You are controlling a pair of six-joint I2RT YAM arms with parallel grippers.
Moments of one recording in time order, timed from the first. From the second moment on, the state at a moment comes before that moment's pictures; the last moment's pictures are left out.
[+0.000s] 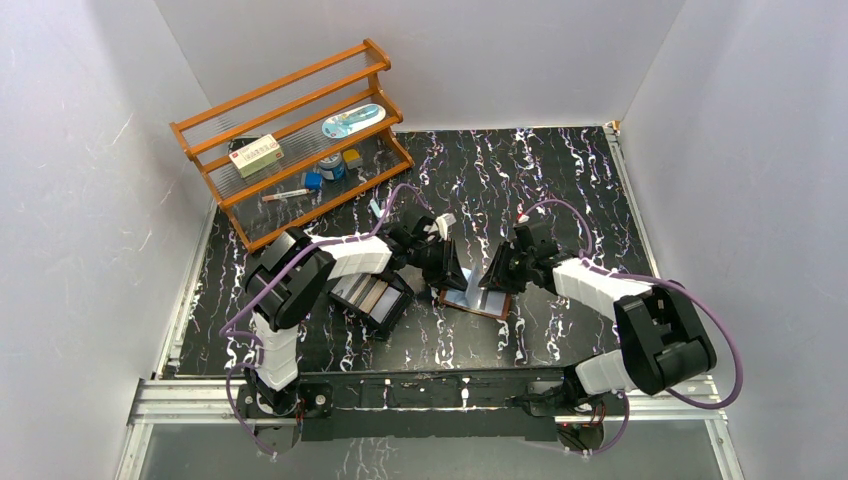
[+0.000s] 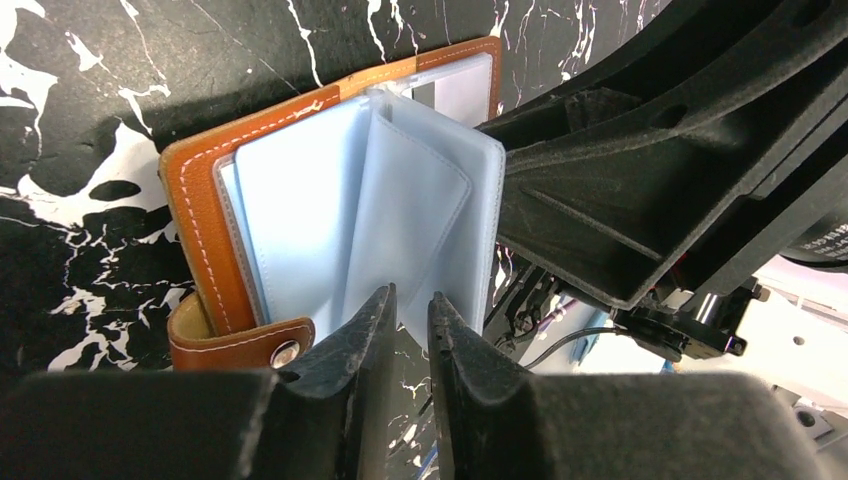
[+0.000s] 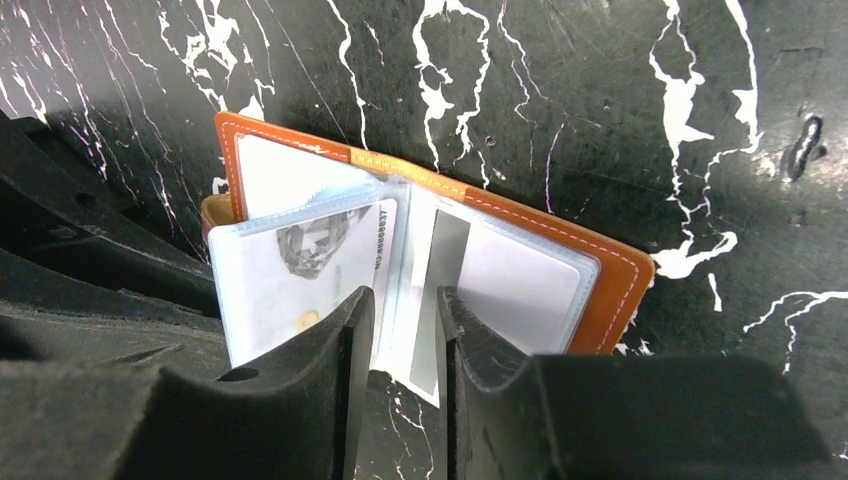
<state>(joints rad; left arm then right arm) -0.75 1.93 1.10 0.01 0.60 -0.80 0.41 1.39 0.62 -0.19 -0.27 0.70</state>
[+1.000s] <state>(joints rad) -0.84 1.94 1.31 -0.28 0.42 -0.70 0.40 1.15 0.74 -0.47 -0.10 0.69</state>
